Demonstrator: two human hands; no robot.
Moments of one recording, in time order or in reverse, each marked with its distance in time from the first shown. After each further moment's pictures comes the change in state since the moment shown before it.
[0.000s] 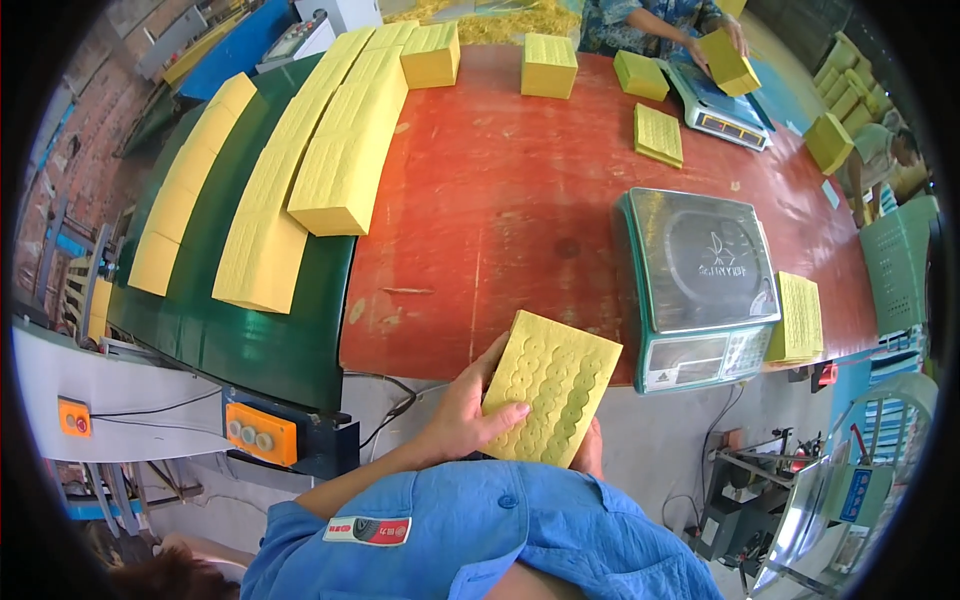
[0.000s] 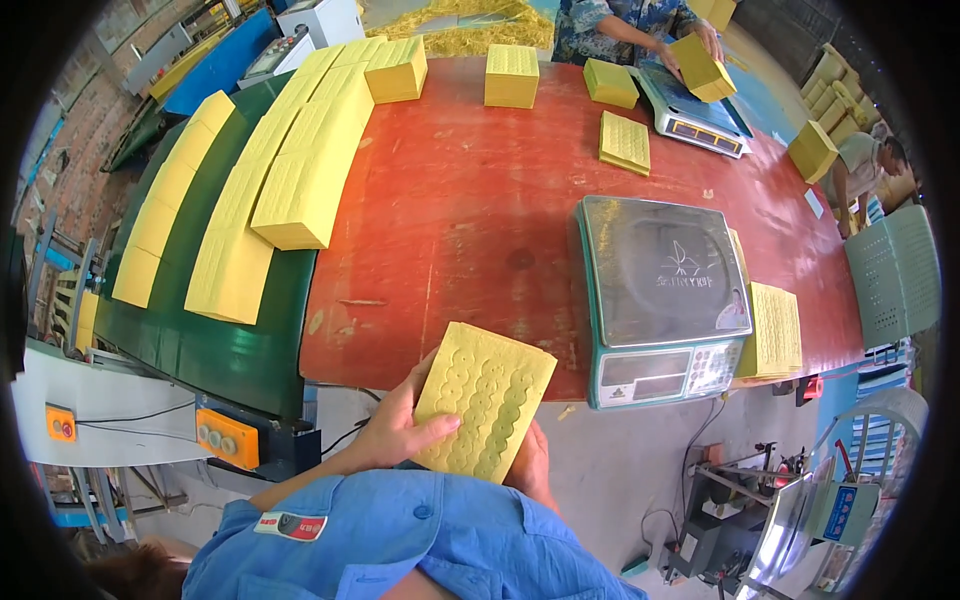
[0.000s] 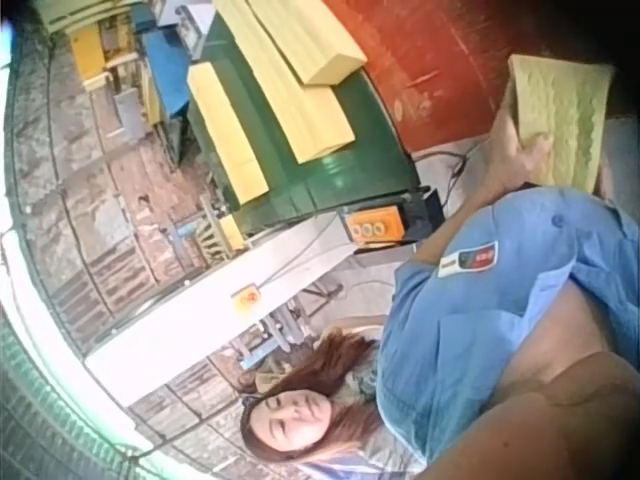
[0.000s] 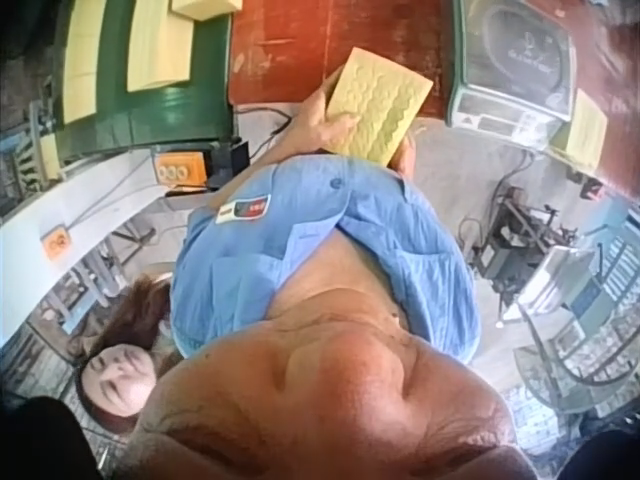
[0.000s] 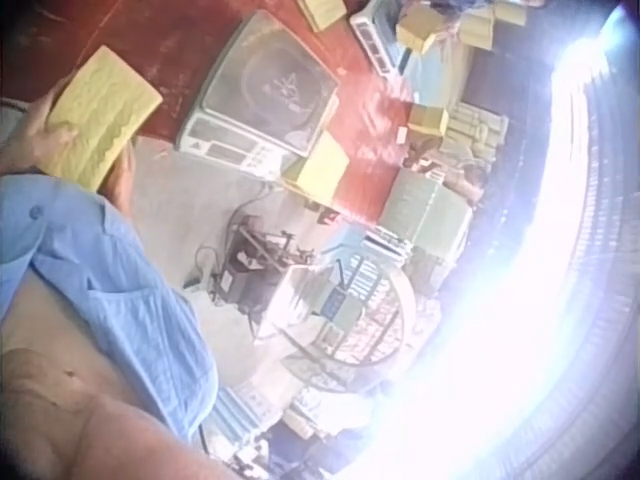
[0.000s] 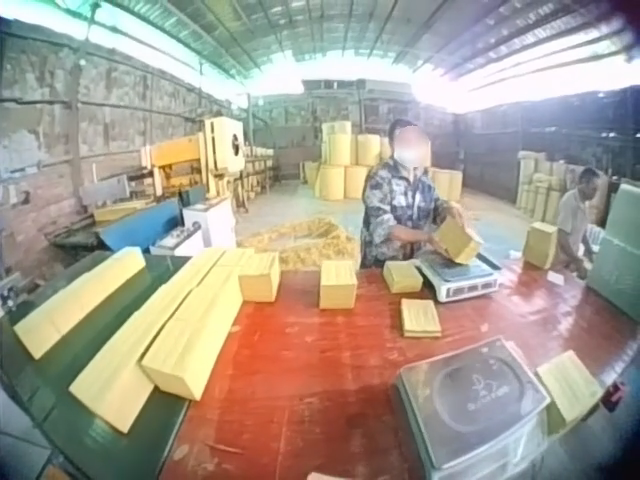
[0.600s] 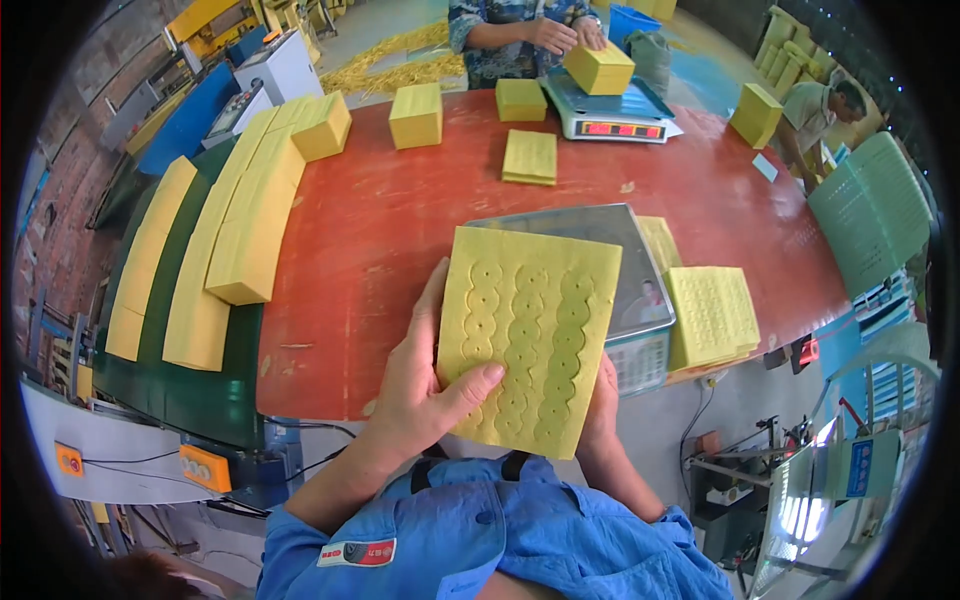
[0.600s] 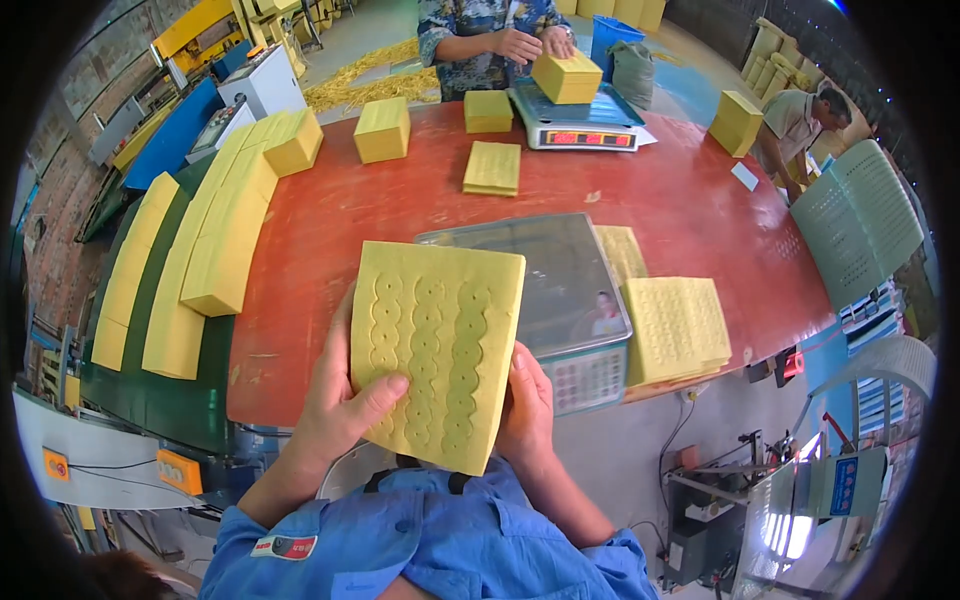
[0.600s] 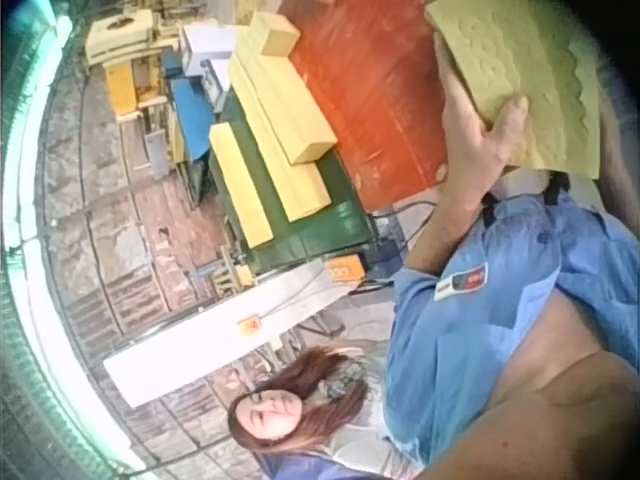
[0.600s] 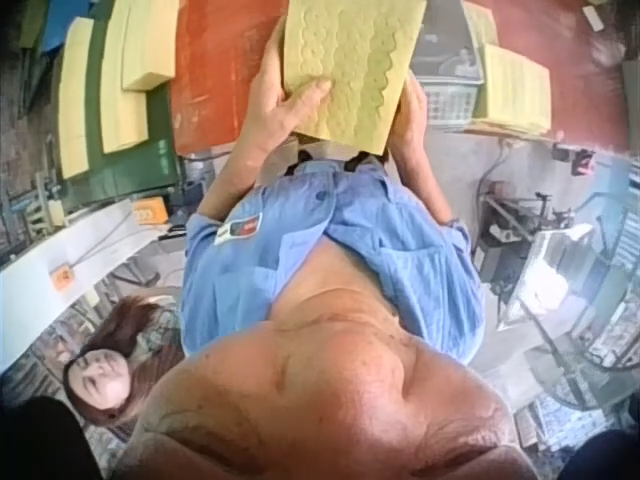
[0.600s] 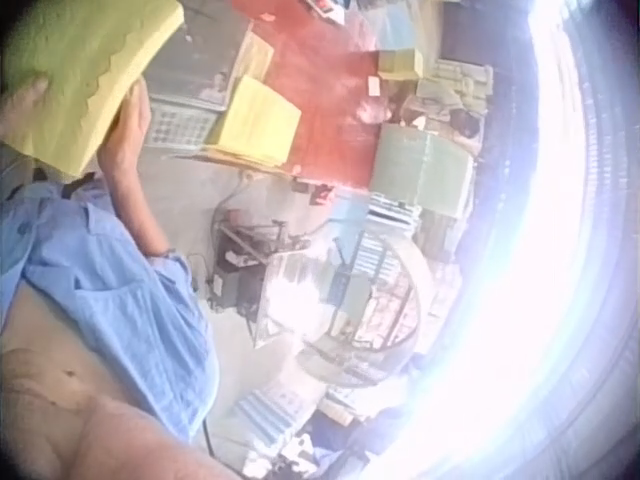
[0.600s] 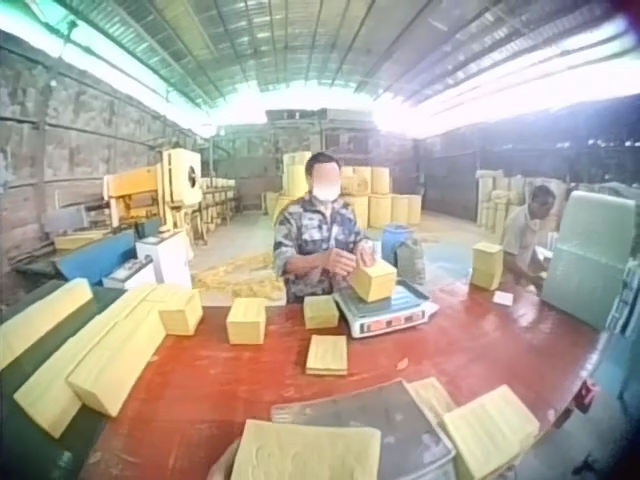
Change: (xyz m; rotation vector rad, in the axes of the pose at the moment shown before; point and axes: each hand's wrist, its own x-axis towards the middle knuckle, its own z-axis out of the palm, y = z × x) left_hand 0.110 0.093 0.161 0.098 -0.035 0.333; right_hand 0.014 -0.224 -0.047 -0.043 -0.344 -0.455
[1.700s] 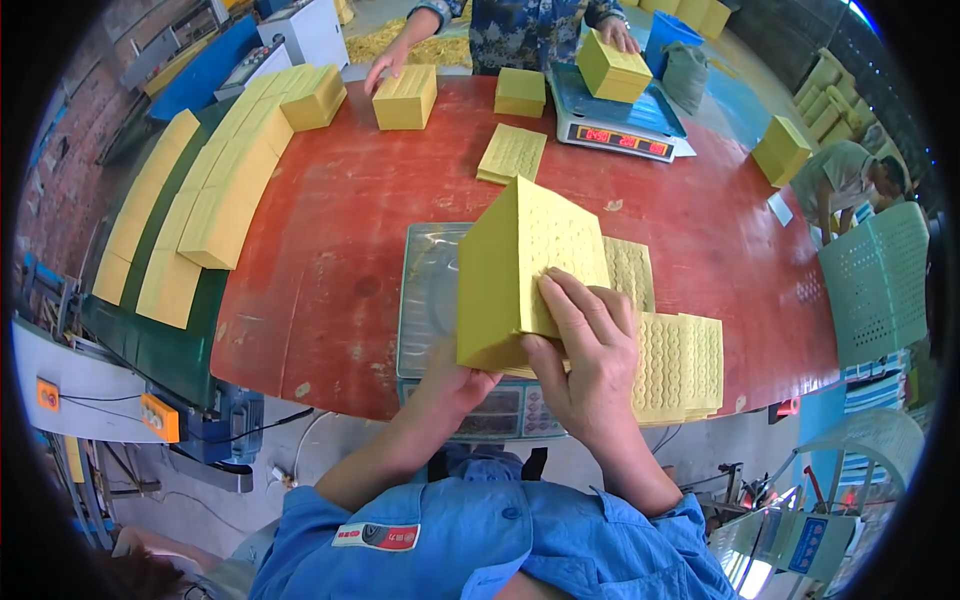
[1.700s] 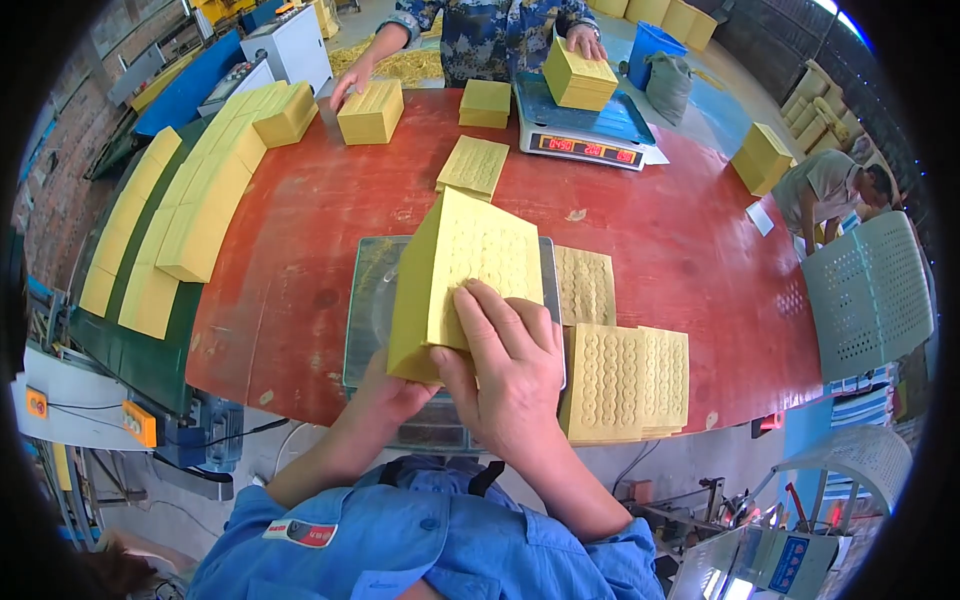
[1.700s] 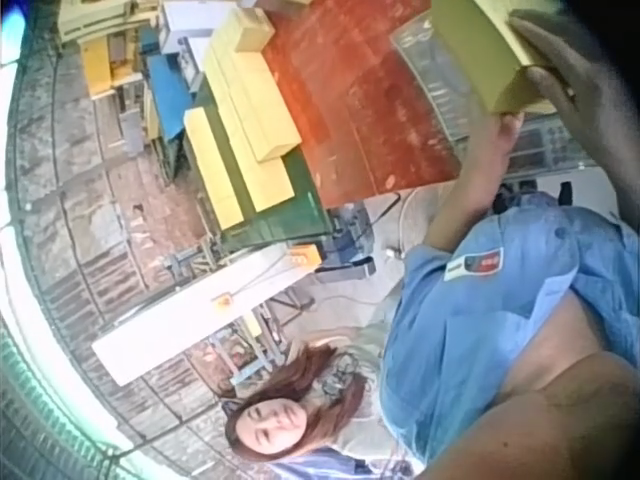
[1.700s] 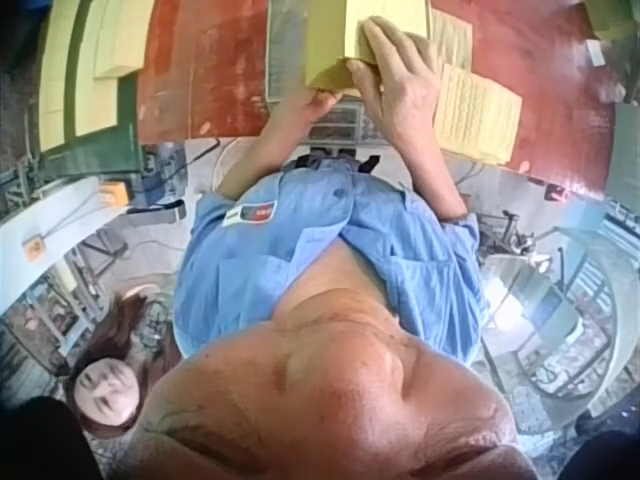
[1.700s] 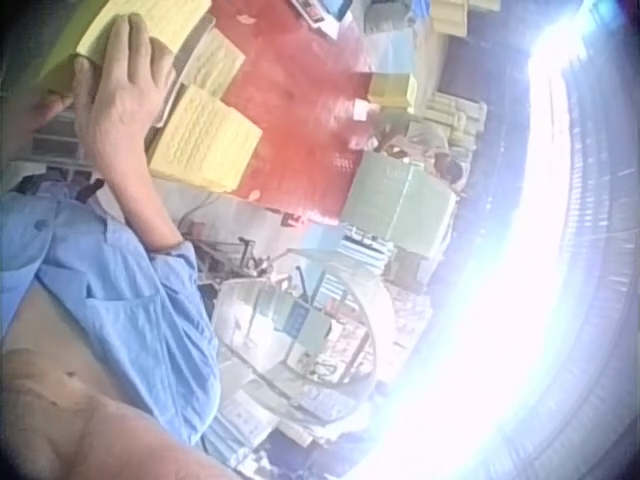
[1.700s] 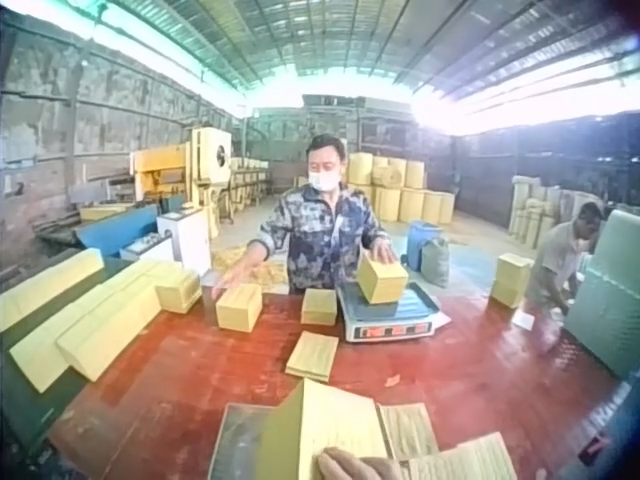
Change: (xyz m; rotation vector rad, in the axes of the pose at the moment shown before) left_hand 0.084 -0.153 0.112 -1.050 0.369 -0.374; right_hand 0.087 -0.131 -0.028 -1.551 -0.290 -0.924
